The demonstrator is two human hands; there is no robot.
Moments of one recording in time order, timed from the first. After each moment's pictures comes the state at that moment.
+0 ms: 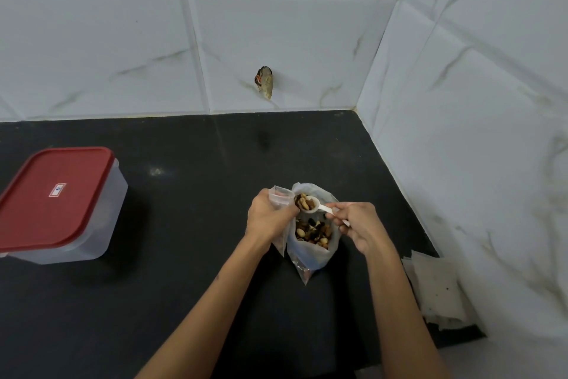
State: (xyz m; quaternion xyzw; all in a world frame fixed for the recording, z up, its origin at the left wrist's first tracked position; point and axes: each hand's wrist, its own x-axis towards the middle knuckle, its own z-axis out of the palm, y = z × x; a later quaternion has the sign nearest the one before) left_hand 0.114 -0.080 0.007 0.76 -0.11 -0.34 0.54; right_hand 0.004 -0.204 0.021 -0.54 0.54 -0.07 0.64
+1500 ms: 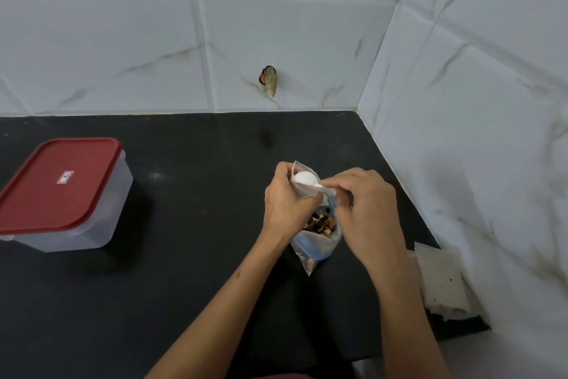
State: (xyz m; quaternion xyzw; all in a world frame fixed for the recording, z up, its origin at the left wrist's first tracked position) left_hand 0.086 -0.080 0.030 0.74 -0.27 -0.16 0.60; right_hand -0.017 -0.136 0.081 -0.89 0.29 -0.29 0.19
